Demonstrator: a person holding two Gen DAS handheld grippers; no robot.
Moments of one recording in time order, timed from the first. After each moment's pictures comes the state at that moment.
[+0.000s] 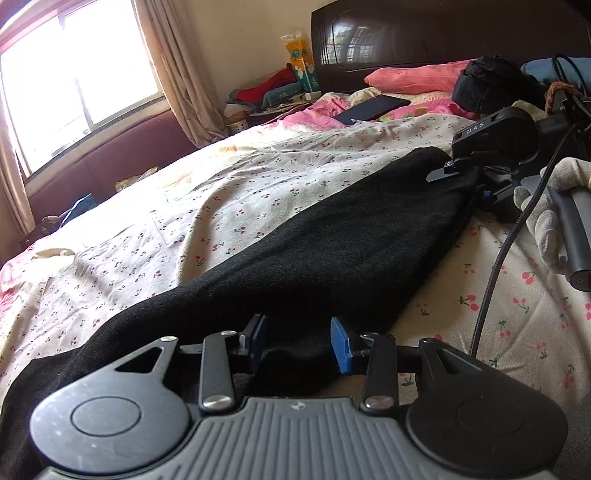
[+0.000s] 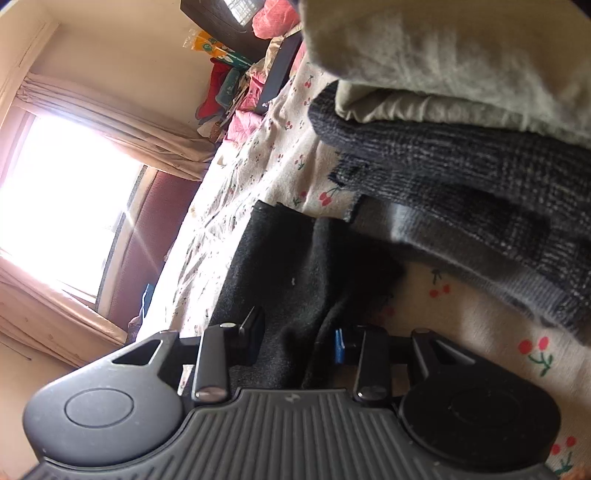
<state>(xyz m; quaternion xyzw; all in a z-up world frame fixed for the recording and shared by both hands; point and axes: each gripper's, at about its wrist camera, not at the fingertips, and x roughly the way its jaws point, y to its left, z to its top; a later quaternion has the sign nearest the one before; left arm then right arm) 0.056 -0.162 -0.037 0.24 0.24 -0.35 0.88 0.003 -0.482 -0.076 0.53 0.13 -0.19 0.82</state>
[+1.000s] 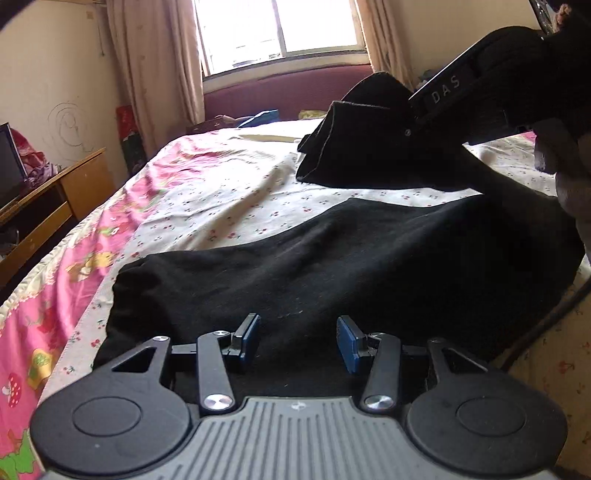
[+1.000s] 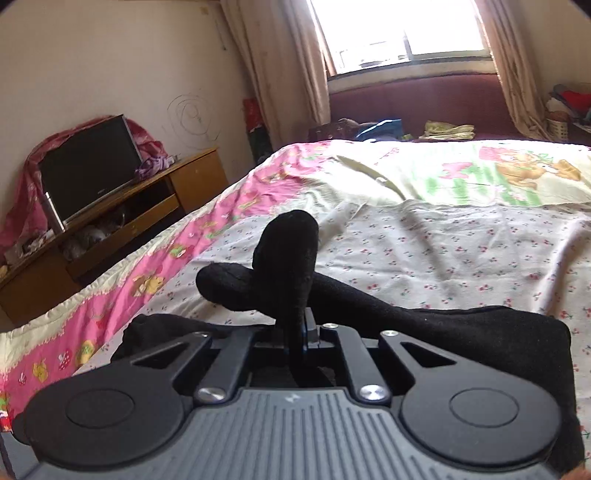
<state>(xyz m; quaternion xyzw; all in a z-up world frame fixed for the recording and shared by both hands) 0.078 0.150 -0.019 0.12 0.30 -0.10 0.94 0.167 -0.044 0.020 0.06 0.28 0.18 0.94</state>
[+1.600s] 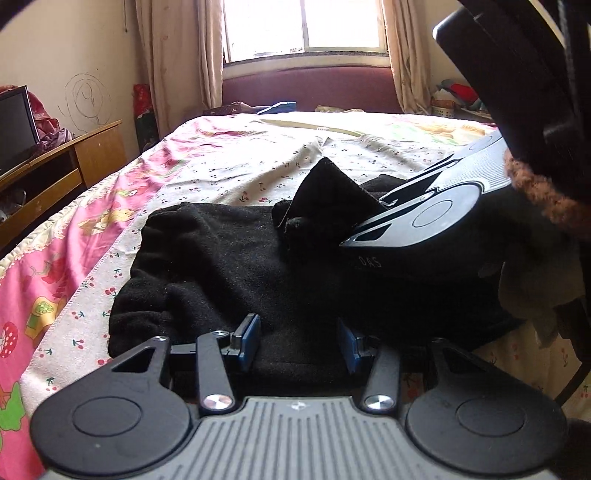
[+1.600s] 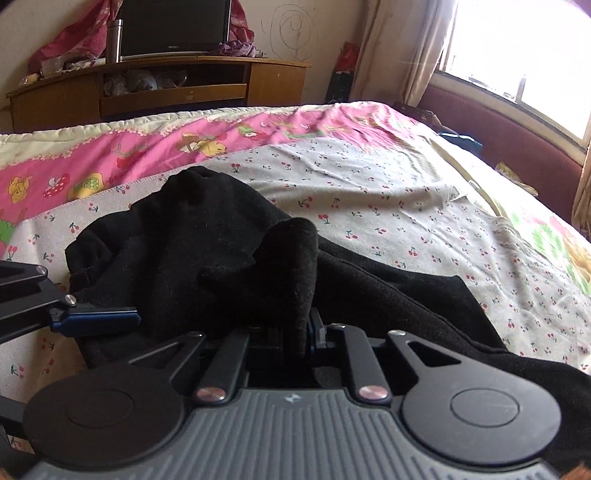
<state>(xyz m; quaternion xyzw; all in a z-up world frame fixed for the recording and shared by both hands) 0.069 0.192 -0.041 0.07 0.31 -0.10 0.94 0.147 0.083 -0.046 -0.20 0.30 0.21 0.91</state>
